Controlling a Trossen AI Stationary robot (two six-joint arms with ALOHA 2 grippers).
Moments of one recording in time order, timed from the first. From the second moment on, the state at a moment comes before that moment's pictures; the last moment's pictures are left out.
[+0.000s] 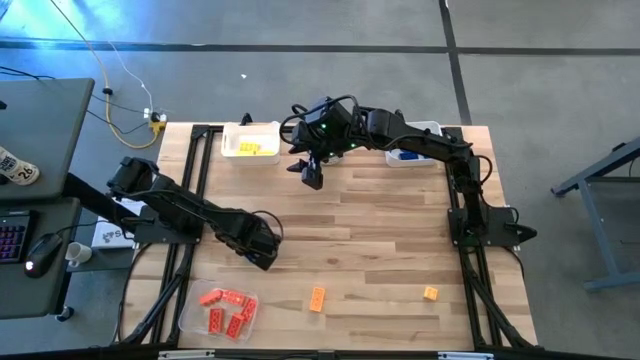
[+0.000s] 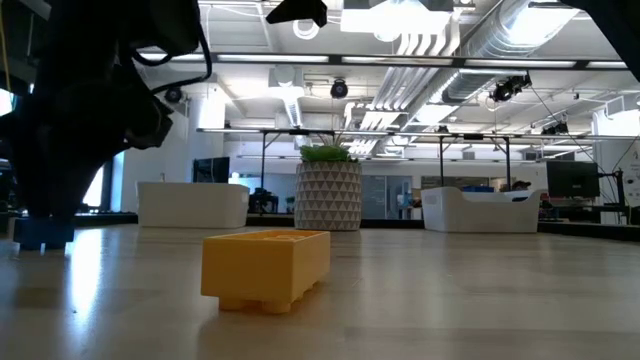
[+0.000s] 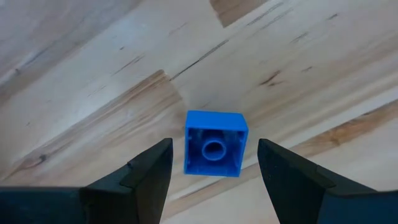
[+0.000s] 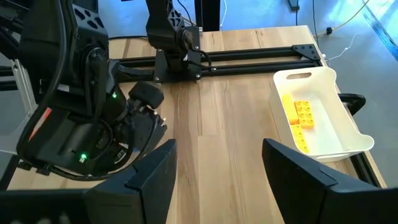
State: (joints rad) left arm -0.20 1.56 0.85 -0.86 0.08 -1.33; right arm -0.17 2.02 2.30 -0.92 -0.16 -0.05
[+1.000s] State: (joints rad) left arm -0.13 1.53 0.85 -0.81 0.02 -1.03; right arm -0.17 2.02 2.30 -0.91 -0.15 -0.05
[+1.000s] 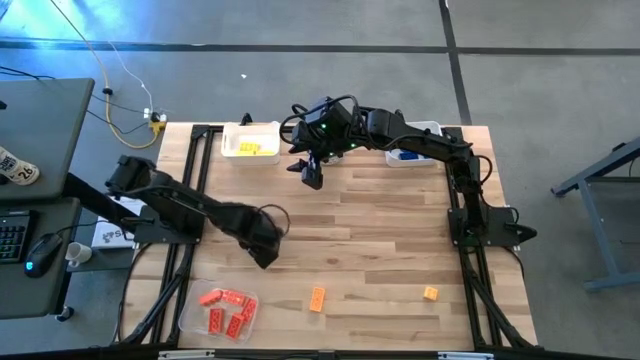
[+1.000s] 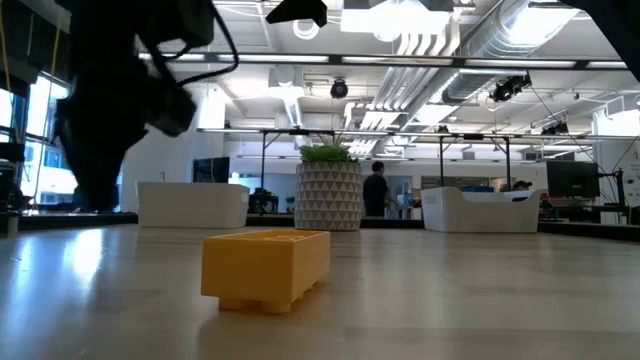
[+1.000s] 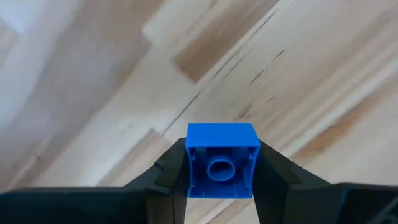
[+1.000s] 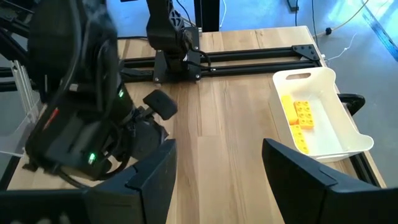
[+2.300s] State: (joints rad) left arm 0.79 1.00 0.85 -0.07 0.84 -0.75; right arm -0.15 2.02 2.30 -0.80 -0.17 -0.36
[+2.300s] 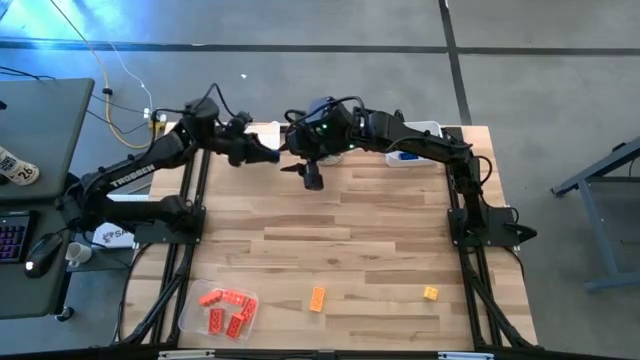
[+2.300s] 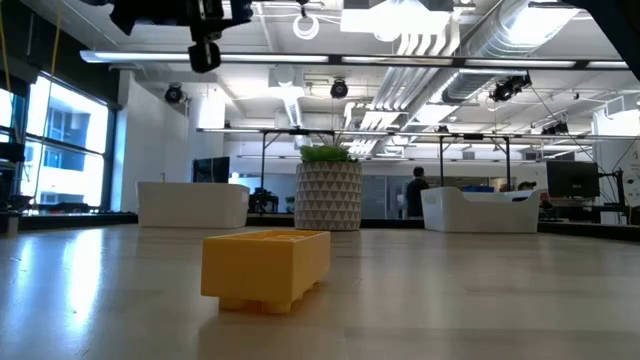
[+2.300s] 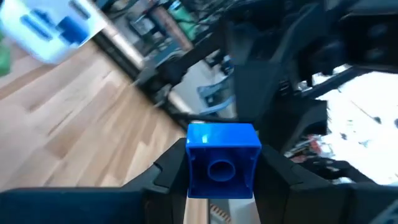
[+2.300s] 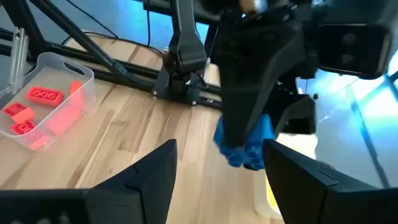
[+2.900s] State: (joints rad) left arm 0.85 1.00 0.85 0.23 0.99 -0.97; right arm -0.15 2.02 2.30 -0.56 -0.04 -0.45
